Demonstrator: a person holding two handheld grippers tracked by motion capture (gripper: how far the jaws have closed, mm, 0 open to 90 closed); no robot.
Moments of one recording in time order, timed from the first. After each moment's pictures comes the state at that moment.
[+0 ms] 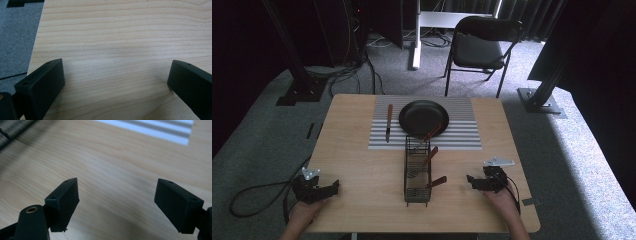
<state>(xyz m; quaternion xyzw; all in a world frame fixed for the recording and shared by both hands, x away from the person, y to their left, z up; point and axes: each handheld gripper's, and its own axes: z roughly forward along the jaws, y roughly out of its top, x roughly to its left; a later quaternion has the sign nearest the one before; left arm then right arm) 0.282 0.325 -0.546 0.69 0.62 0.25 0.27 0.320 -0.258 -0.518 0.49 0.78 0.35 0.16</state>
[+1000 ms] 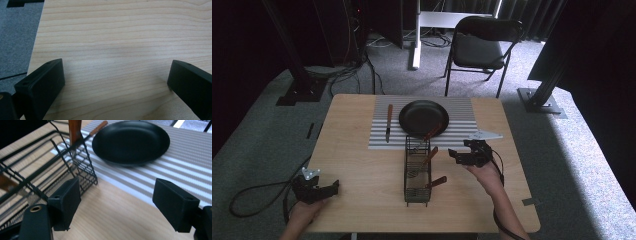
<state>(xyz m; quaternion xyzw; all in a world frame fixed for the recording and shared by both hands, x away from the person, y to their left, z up) 0.282 0.325 -0.546 0.69 0.62 0.25 0.27 0.367 -0.203 -0.445 0.42 0.78 0.44 0.15</state>
